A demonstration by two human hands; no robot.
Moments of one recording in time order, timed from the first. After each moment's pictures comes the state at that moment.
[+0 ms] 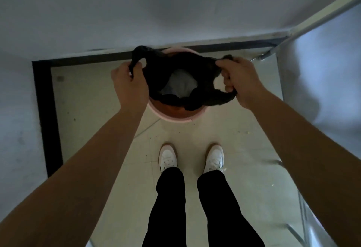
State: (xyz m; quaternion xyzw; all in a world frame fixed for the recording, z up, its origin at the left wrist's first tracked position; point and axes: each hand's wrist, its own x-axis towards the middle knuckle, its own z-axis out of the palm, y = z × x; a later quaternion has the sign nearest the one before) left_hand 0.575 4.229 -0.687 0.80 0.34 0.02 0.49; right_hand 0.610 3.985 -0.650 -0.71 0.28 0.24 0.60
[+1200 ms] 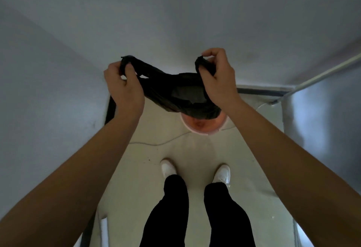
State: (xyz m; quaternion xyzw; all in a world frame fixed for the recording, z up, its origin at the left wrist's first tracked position) left_hand 0.511 4.277 -0.395 0.76 0.35 0.26 0.47; right_hand 0.585 4.080 -0.407 -0.80 -0.08 0.09 0.59
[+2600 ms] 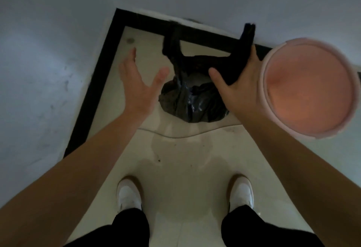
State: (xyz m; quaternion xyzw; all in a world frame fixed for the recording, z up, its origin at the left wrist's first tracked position) left_hand 0.399 4.507 -0.848 0.82 0.28 0.15 0.47; right_hand 0.503 4.290 -0.838 -0.92 -0.10 0.04 0.37
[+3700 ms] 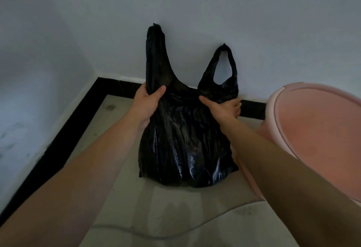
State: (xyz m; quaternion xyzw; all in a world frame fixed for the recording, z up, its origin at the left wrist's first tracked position) left_hand 0.570 4.537 -0.967 0.63 0.23 0.10 0.73; right_hand 0.660 4.339 -1.010 -0.83 0.20 0.13 0.50
